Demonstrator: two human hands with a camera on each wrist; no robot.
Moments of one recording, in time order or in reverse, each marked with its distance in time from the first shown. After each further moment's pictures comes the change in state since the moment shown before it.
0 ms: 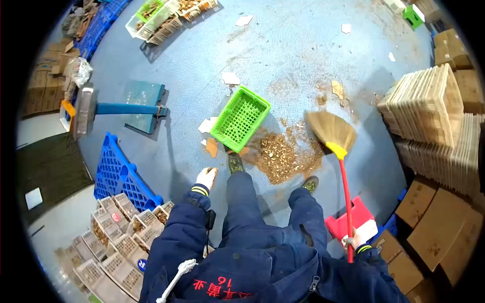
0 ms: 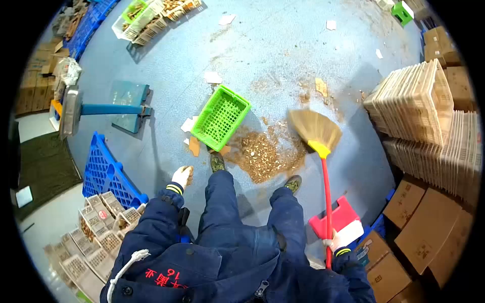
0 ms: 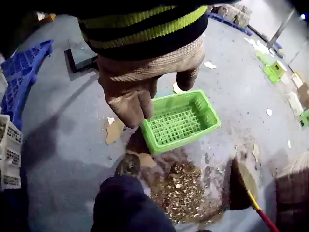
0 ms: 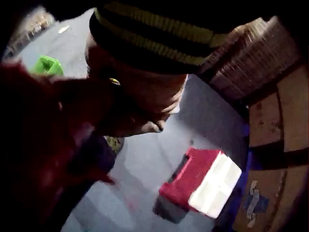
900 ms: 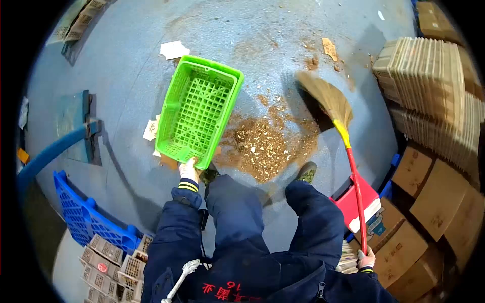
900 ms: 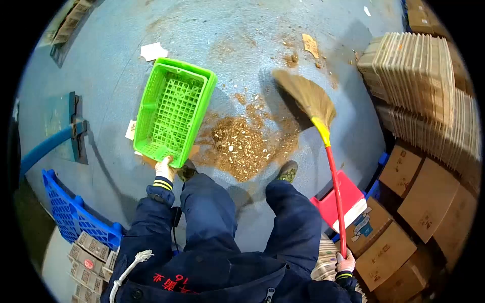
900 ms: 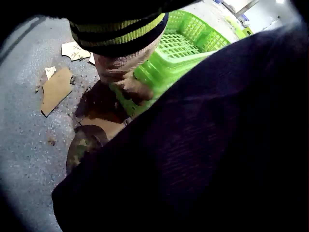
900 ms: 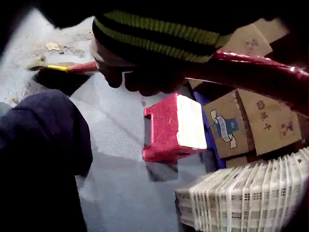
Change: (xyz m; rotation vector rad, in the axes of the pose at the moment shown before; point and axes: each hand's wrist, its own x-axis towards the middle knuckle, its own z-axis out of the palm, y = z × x) left_hand 0.270 -0.093 0.079 -0.666 -0.043 -0.079; right_hand 0.000 -0.008 0.117 0.081 0.843 0.501
